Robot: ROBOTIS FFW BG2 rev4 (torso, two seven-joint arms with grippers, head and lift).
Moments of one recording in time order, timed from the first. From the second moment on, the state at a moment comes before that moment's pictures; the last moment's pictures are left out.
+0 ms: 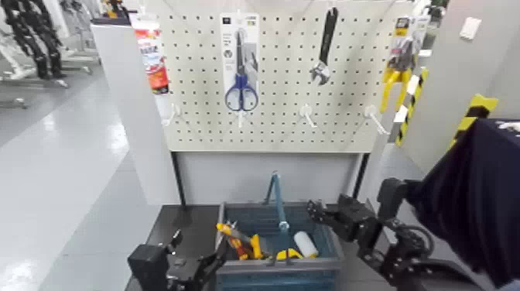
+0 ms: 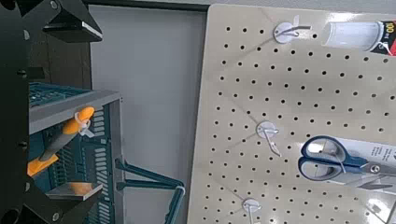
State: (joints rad) left arm 0.15 0.13 -0.21 -1.59 0.23 -0.14 -0.06; right arm -0.16 -0.10 0.02 -1.45 -0.32 0.26 0.51
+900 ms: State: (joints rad) left arm 0.15 0.13 -0.21 -1.59 0.23 -0.14 -0.06; right arm 0.13 -0.09 -0.02 -1.83 -0.12 0.13 0.21
